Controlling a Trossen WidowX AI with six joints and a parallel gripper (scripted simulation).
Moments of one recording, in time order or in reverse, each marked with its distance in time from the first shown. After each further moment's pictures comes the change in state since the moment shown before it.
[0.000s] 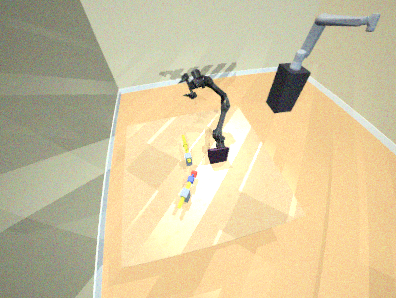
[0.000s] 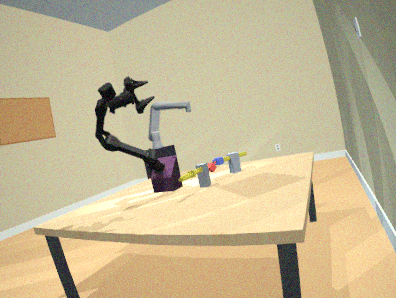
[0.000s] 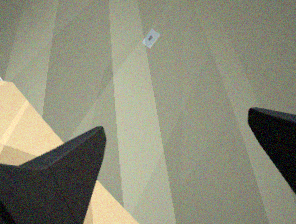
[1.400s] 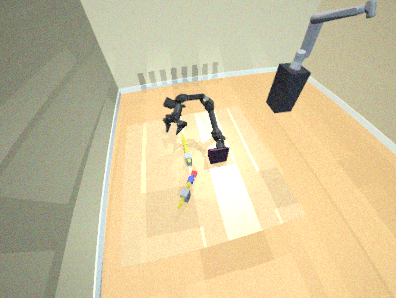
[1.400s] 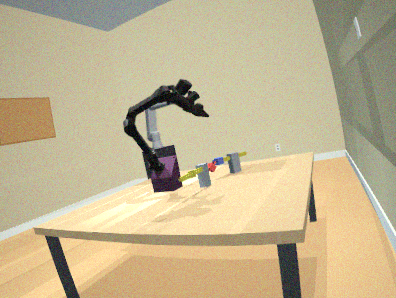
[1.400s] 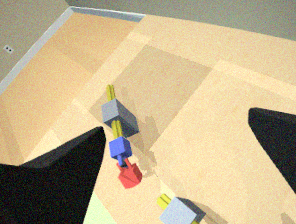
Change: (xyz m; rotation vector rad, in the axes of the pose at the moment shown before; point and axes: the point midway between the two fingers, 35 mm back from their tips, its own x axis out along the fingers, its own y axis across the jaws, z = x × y) arm 0.219 0.232 0.009 0.930 0.607 0.687
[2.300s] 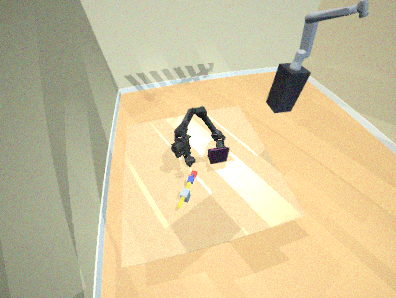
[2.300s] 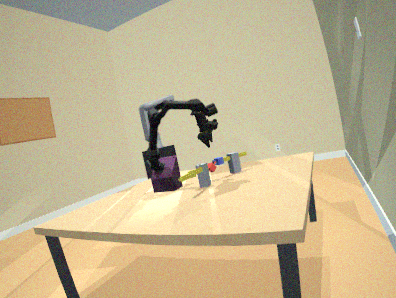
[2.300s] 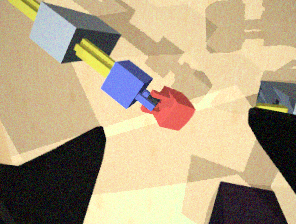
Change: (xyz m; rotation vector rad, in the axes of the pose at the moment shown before) arm 0.174 0.106 -0.105 0.513 0.640 -0.311
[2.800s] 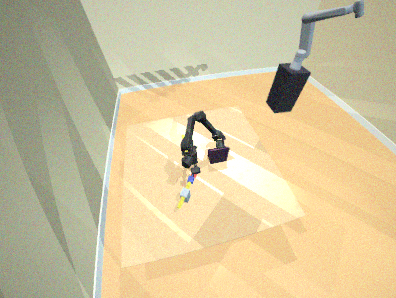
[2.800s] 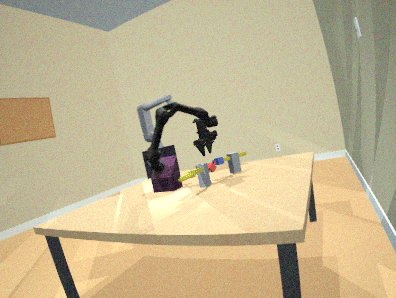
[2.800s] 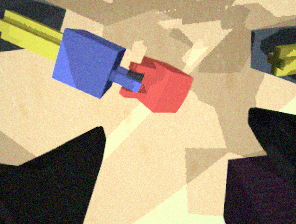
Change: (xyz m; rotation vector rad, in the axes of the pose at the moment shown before) arm 0.058 0.017 -0.040 0.173 0.068 -0.245
